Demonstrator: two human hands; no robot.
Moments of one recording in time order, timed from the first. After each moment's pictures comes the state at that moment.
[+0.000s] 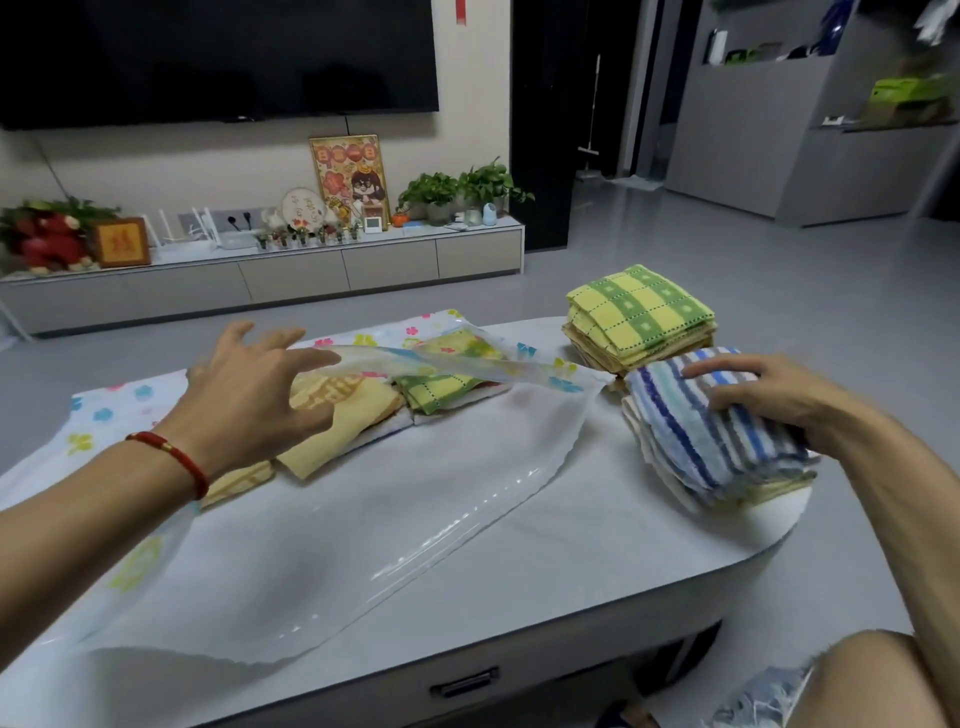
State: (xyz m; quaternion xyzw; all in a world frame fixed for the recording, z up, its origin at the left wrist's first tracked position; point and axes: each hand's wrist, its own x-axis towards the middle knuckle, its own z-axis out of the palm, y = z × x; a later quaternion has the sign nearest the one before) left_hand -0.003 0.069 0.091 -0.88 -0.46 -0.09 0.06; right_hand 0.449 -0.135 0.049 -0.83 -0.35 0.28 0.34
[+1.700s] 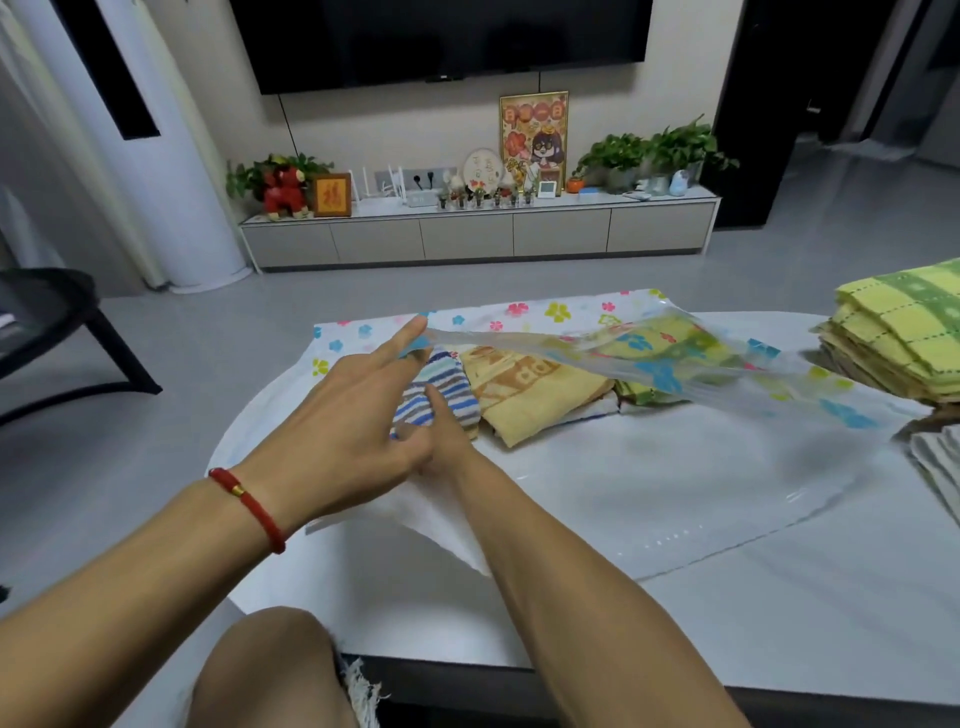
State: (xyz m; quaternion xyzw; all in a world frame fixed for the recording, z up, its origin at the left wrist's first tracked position) left_hand -0.140 0.044 0.085 -0.86 -0.49 -0.13 -0.03; right_hand -0.041 0.127 -0.040 -0.48 -0.33 0.67 0.45
